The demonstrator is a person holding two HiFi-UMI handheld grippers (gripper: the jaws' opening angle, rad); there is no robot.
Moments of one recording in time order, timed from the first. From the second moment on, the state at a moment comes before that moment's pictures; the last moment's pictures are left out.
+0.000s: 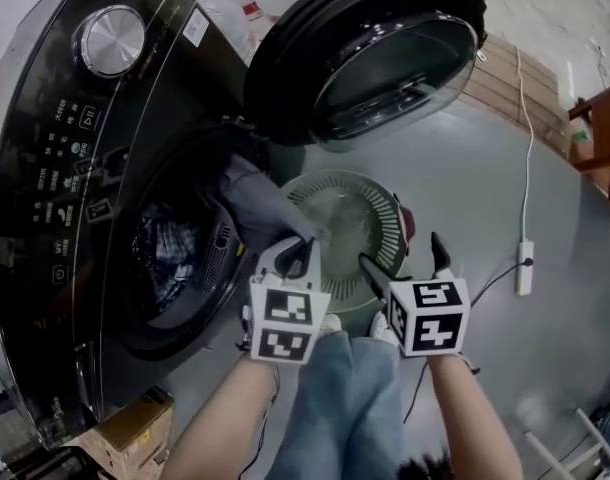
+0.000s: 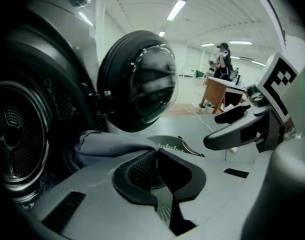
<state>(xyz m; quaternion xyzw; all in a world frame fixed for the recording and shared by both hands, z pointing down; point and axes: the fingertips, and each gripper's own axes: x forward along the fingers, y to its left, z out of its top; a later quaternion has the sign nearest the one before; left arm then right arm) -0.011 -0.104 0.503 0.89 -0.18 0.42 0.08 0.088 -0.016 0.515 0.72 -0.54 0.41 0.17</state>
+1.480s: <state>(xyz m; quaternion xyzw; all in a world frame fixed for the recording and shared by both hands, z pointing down) -0.092 -0.238 0.573 0.80 -0.27 0.53 0.02 0.076 -0.003 0.560 0.71 -0.52 0.44 0.21</state>
